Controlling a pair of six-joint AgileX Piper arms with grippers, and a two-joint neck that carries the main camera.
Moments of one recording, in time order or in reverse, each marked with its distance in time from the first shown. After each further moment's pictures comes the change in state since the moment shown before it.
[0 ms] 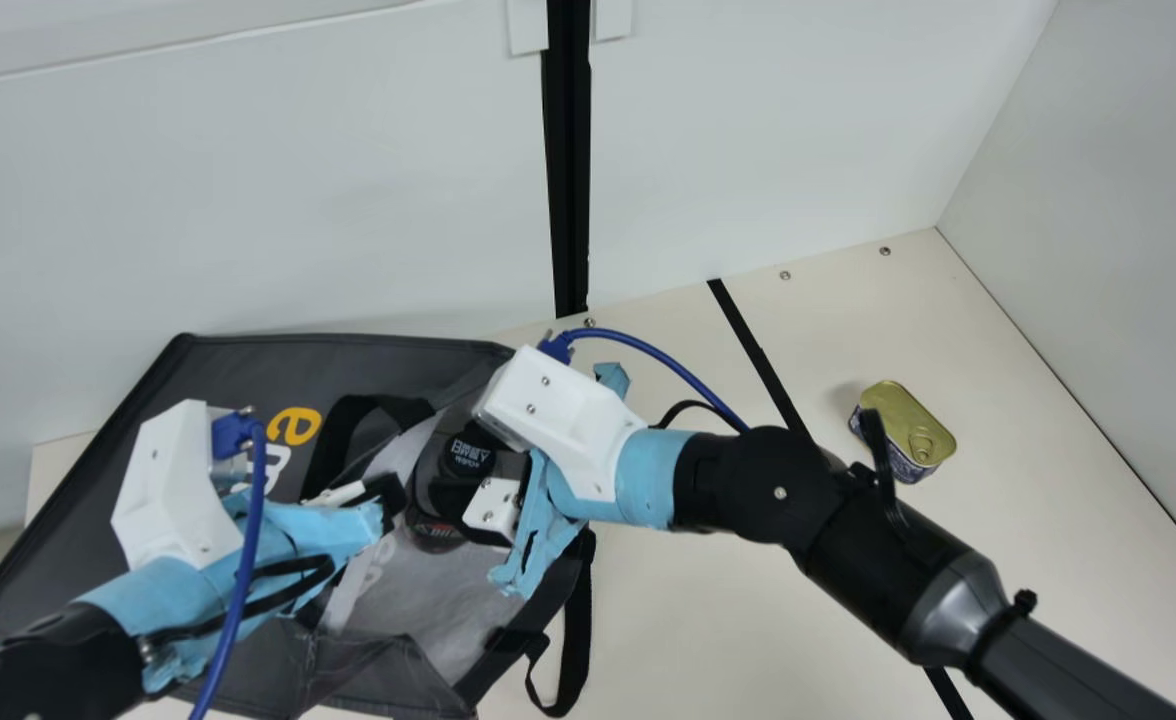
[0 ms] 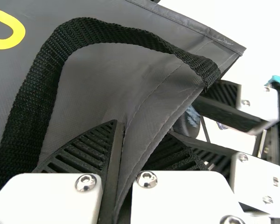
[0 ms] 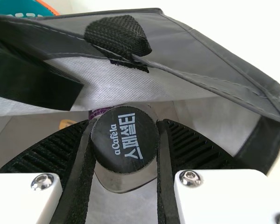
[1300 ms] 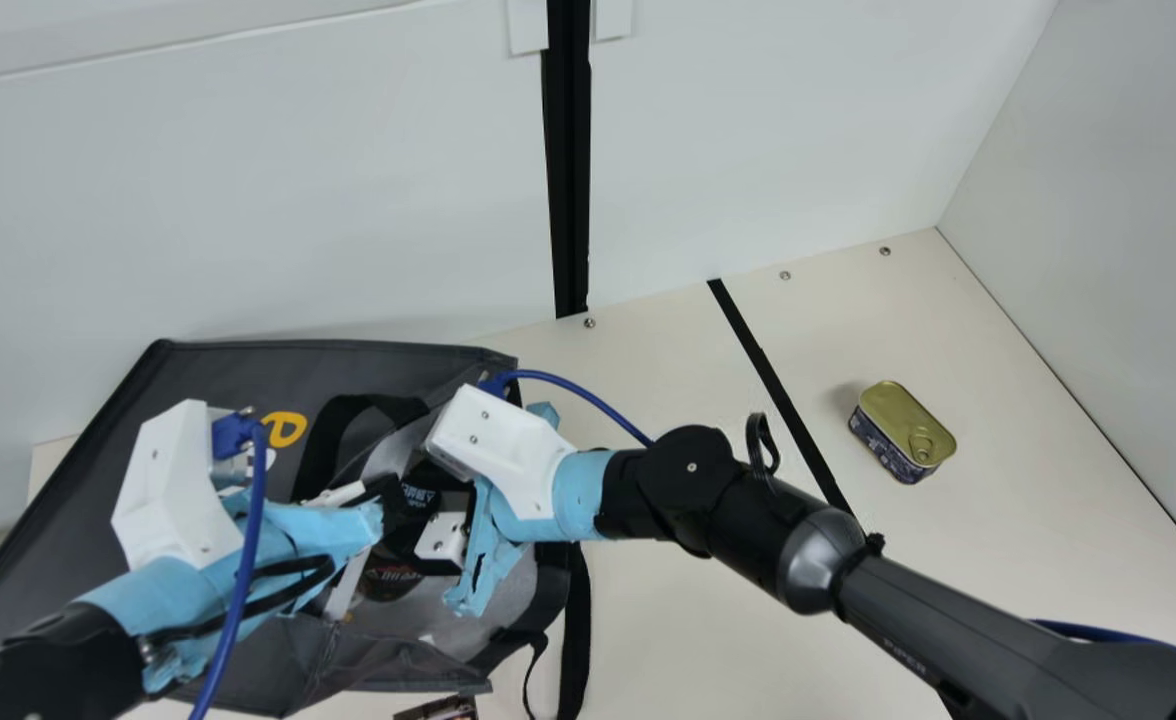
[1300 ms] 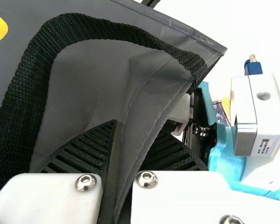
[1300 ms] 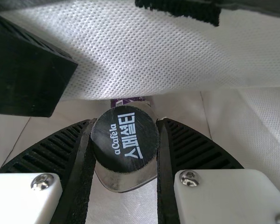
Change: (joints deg) left arm 0.0 0.0 0.0 0.0 0.0 0.0; right arm 2.5 11.4 0.3 20.2 1.5 -19.7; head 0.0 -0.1
